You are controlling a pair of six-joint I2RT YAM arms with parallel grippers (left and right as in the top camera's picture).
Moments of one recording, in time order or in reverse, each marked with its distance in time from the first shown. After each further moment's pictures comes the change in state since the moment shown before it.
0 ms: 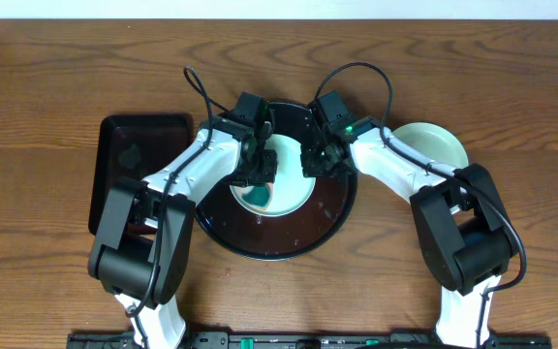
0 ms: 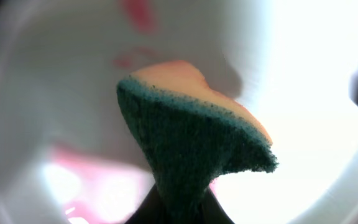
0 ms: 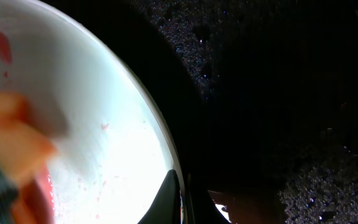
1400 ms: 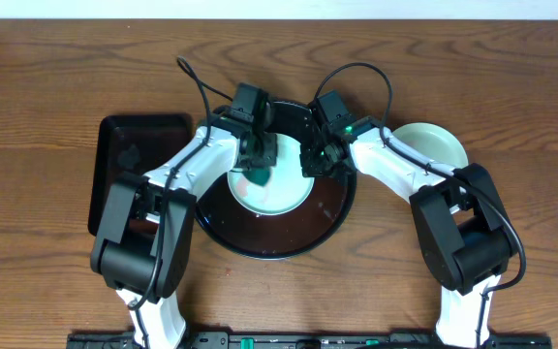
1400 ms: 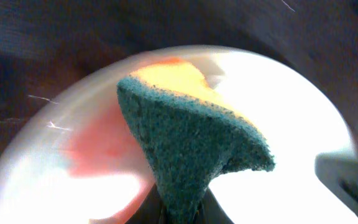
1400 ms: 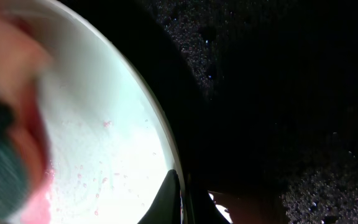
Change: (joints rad) left arm 0.014 0.027 0.013 0.184 -0.043 -0.023; right arm 0.000 0.002 0.002 0.001 -0.008 0.003
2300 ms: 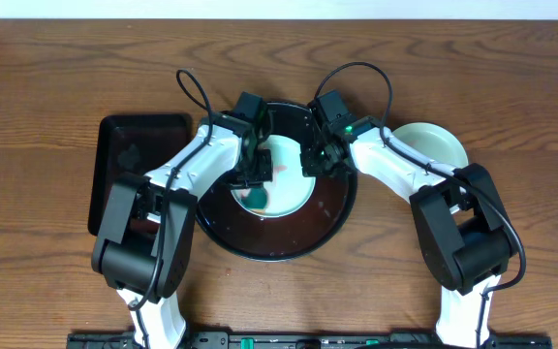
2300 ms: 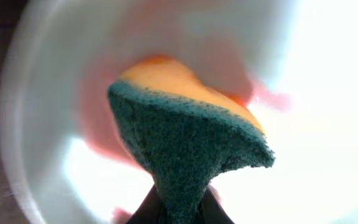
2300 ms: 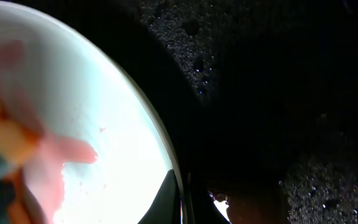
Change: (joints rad) left arm -0.007 0.005 0.016 -0.272 0.016 -0.112; right arm 0.000 0.000 0.000 0.003 0.007 0.000
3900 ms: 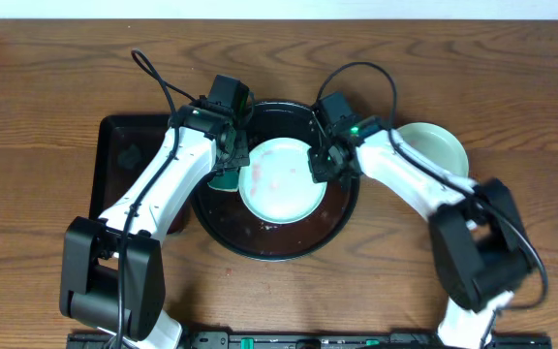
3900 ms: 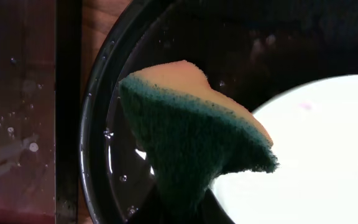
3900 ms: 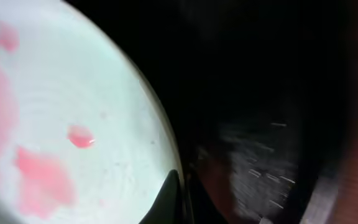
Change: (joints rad) left arm 0.056 -0.204 0.026 -0.066 -0.282 -0.024; right arm 0.021 -0.145 -0.019 -0.140 0.150 -0.094
